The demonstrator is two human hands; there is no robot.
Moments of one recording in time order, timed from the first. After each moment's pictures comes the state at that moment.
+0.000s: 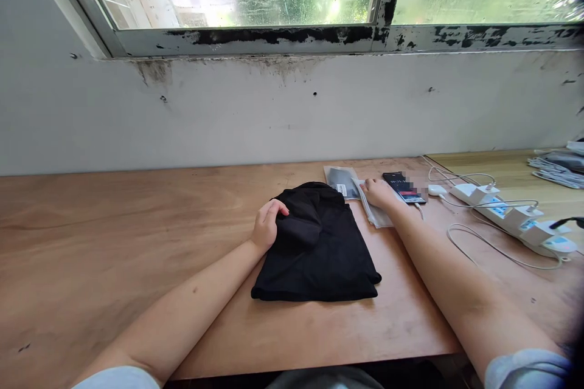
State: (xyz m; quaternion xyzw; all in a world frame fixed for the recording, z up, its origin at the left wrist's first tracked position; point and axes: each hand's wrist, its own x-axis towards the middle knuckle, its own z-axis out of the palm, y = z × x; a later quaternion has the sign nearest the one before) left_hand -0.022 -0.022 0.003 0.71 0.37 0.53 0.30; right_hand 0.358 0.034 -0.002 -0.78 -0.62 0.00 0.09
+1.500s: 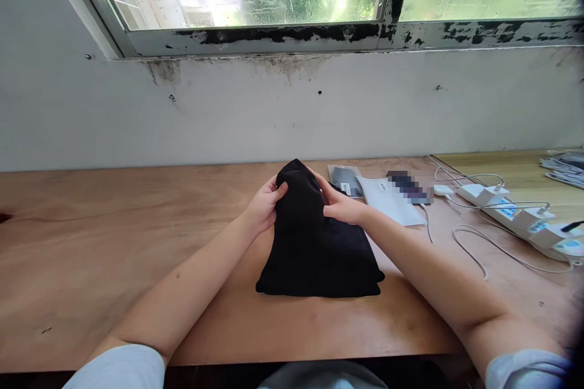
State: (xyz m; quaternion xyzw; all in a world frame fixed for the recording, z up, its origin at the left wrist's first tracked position) left_hand -0.017 -0.024 0.076 0.49 0.26 0.49 0.67; right_hand 0.209 -0.041 0.068 -0.24 -0.74 0.52 0.35
